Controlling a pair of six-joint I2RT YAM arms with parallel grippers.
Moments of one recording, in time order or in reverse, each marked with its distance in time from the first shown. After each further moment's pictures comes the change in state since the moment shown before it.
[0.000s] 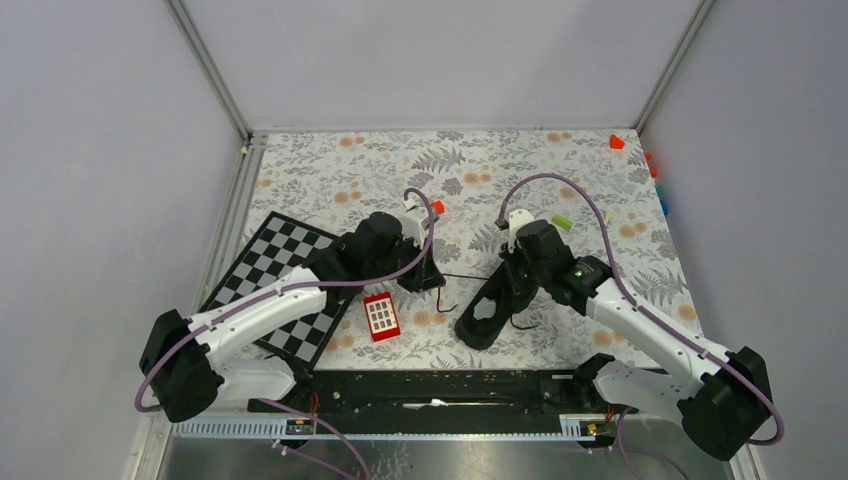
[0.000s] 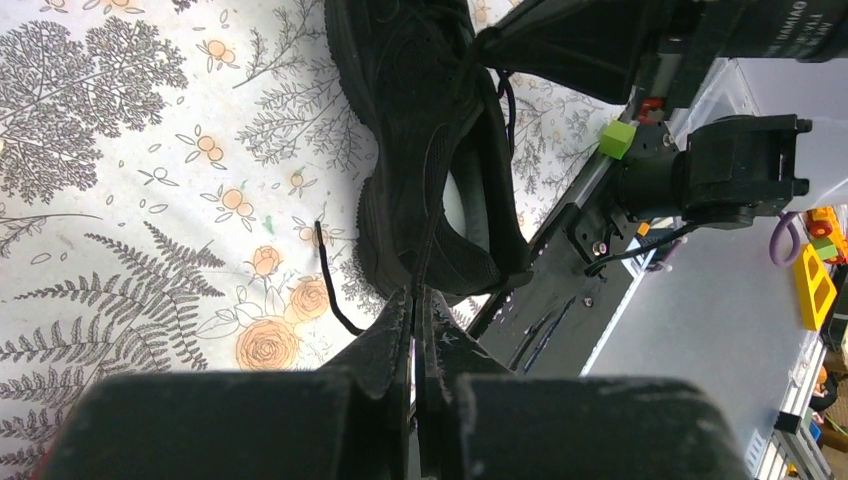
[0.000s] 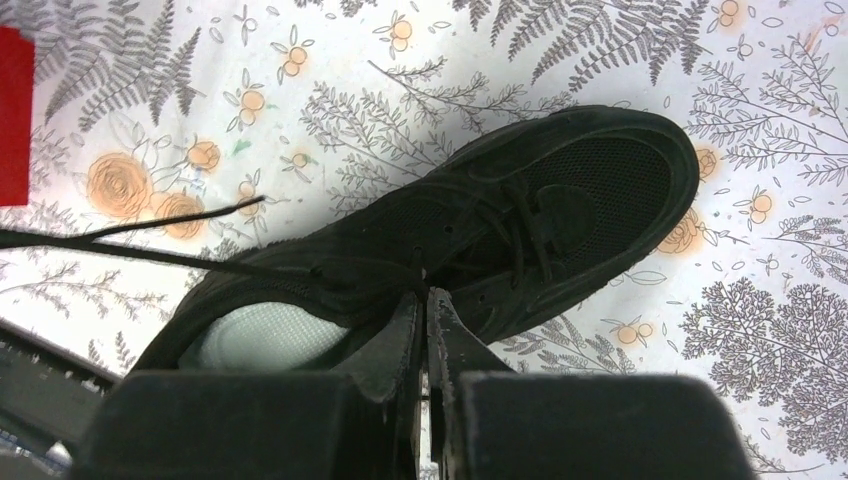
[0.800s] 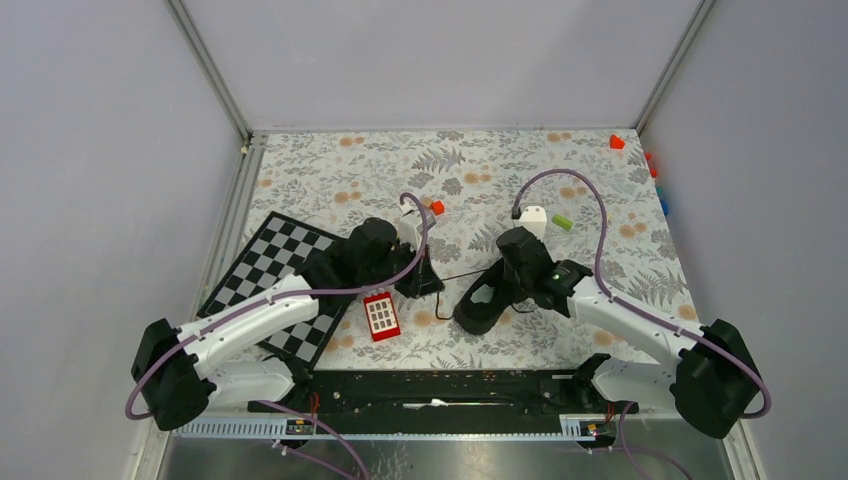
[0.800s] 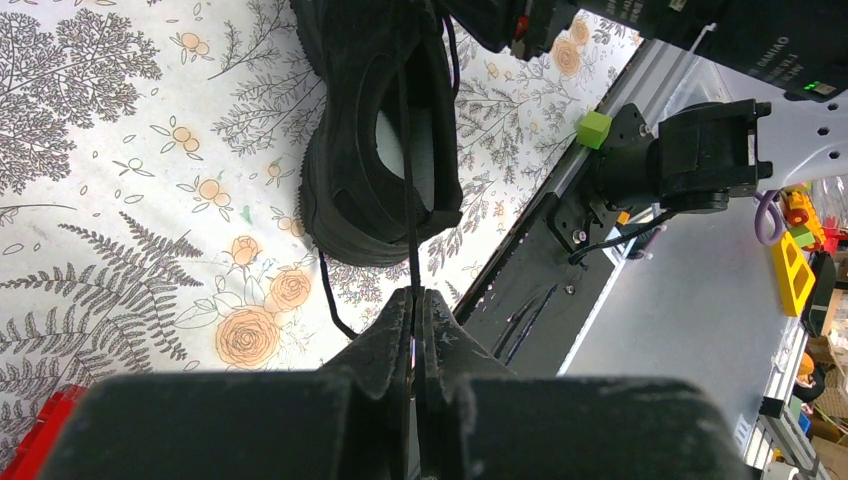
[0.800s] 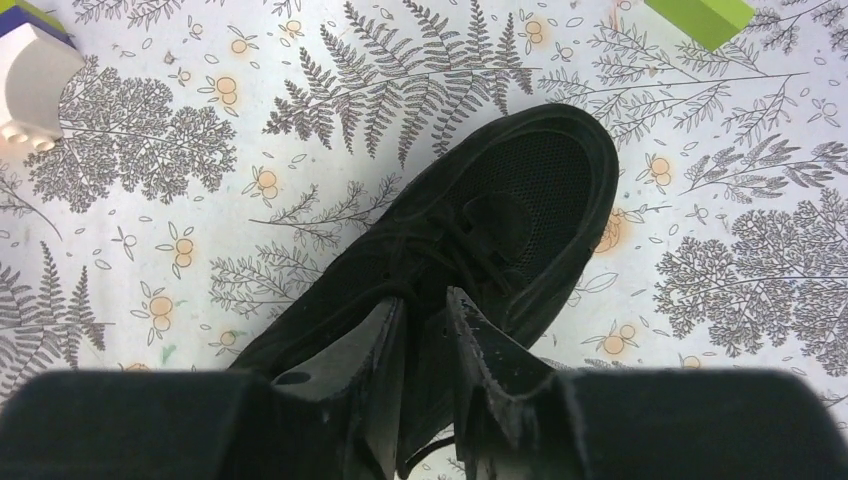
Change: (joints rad) left arm -0.023 -0.061 -0.027 -0.002 0.006 -0.021; right arm 0.096 0.104 -0.064 0.197 0.484 0.353
